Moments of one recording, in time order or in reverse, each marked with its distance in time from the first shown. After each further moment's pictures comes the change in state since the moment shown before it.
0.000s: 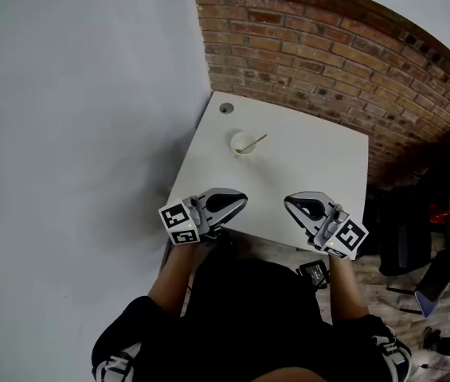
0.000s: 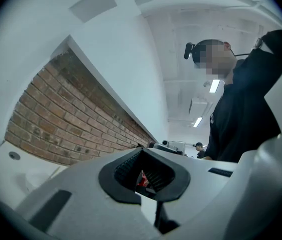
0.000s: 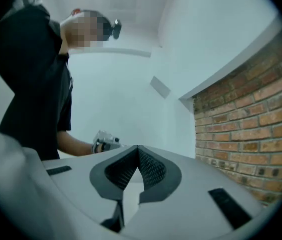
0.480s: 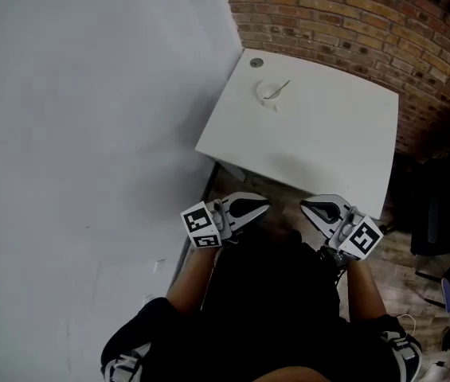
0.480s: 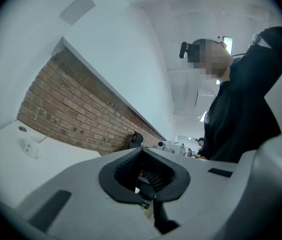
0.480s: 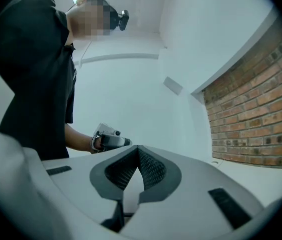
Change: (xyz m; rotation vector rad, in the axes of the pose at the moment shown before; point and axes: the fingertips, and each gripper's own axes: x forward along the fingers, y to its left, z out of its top) left arm 0.001 -0.173 -0.085 -0.039 0.090 0.108; right arm -0.104 0.138 -0.046 0.101 0.002 0.103
